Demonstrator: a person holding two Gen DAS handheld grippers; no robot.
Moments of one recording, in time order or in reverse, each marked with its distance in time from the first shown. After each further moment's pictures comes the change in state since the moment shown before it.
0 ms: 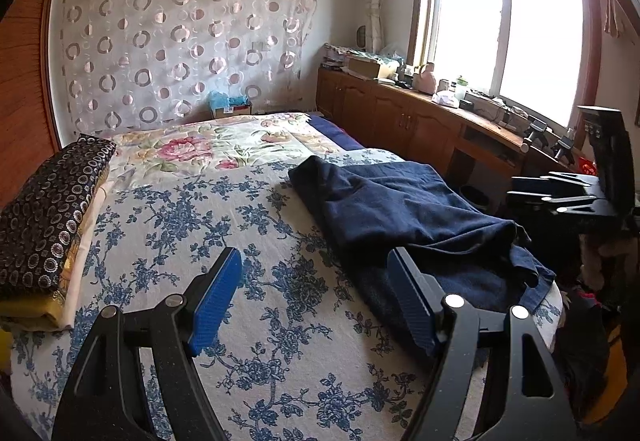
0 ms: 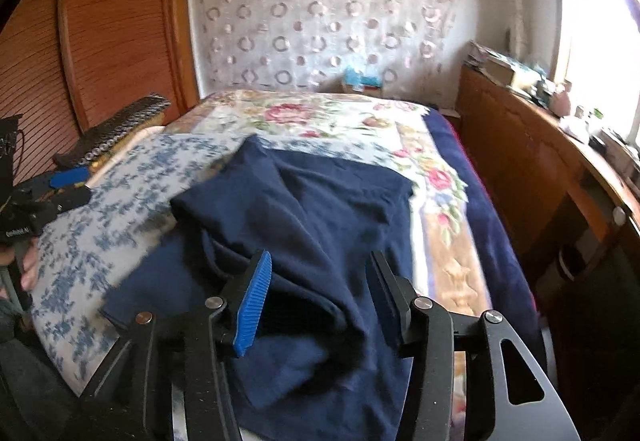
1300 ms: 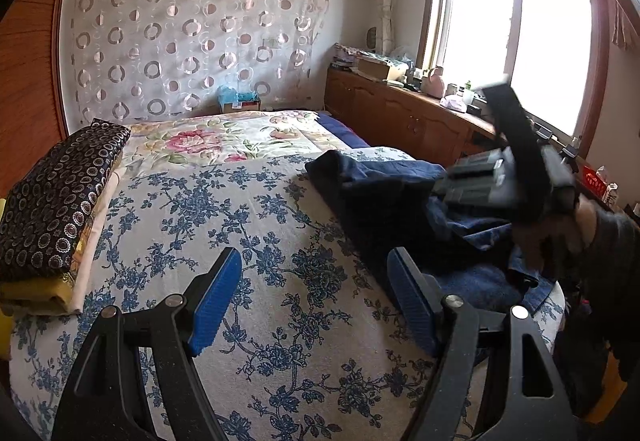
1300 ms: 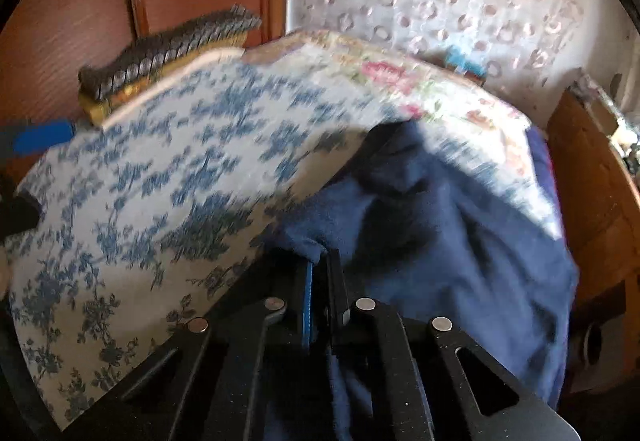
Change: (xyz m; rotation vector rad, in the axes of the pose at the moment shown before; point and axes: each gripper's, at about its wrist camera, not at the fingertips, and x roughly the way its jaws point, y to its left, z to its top) left arm -0.004 0.020 -0.012 -0.039 0.002 0.007; right arm 0.140 0.055 0.069 -0.241 0.139 0.163
